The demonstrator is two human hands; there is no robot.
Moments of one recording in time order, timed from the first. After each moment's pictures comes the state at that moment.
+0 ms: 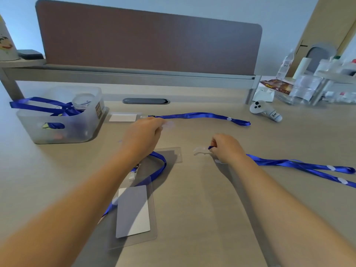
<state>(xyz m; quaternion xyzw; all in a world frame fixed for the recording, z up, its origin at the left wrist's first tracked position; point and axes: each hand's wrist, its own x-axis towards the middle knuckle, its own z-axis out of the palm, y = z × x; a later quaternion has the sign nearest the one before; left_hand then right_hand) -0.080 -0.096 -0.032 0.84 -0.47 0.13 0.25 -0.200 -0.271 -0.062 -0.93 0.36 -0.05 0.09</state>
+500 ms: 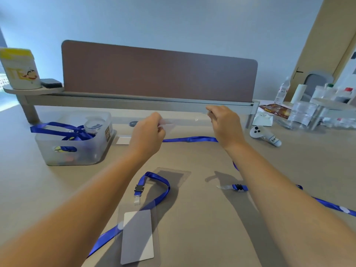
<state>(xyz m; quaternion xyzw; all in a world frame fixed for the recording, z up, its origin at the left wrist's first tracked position) -0.073 -0.104 0.018 0.82 -0.40 0.13 0.40 -0.172 -0.257 0.033 -0.90 0.20 -0.39 0.07</state>
